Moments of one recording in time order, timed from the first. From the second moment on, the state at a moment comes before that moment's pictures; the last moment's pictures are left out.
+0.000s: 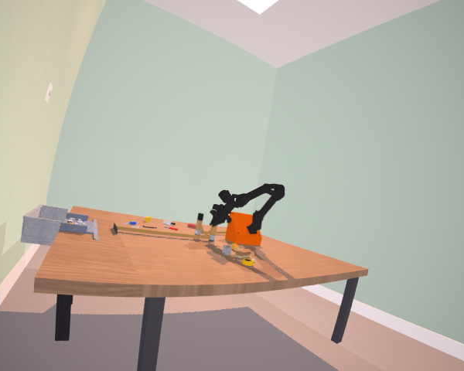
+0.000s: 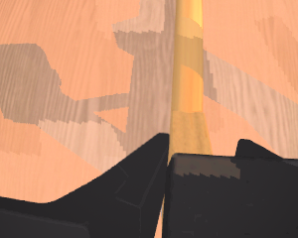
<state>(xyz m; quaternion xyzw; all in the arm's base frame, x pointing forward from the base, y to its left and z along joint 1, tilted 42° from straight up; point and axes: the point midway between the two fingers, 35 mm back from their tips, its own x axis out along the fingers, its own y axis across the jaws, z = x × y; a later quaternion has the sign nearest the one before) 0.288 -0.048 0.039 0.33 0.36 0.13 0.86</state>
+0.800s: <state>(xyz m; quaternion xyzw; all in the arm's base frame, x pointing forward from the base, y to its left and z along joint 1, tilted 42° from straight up) 0.285 -0.069 0.019 0.33 0.37 0.13 0.86</state>
